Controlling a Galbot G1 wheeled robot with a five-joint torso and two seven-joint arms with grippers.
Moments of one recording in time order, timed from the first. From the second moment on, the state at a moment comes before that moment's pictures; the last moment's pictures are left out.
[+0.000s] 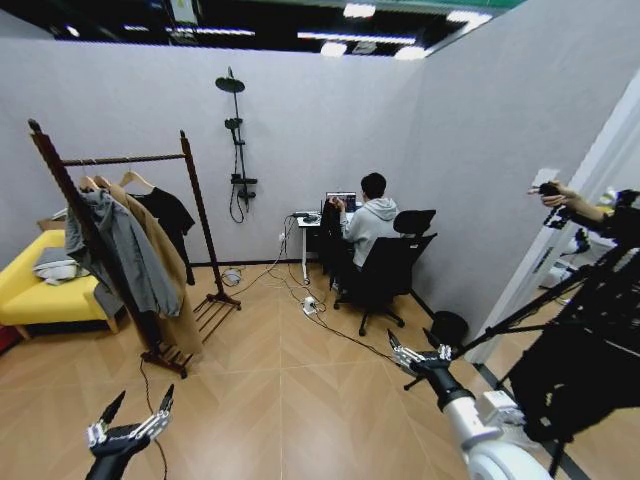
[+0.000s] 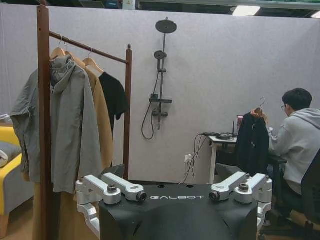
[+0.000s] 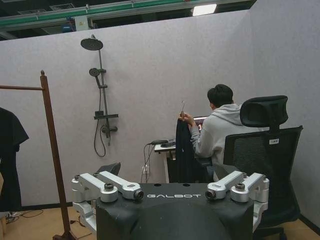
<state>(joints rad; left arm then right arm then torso) 1.83 -1.30 -0.87 -2.29 -0.49 -0.05 0.04 -1.48 1.28 0.74 2.27 0.47 -0.20 -0.01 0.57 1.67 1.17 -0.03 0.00</state>
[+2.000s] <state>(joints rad) 1.83 -1.30 -0.87 -2.29 -0.49 -0.05 0.04 -1.54 1.33 0.70 2.29 0.39 -0.13 -0.07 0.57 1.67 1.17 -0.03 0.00</state>
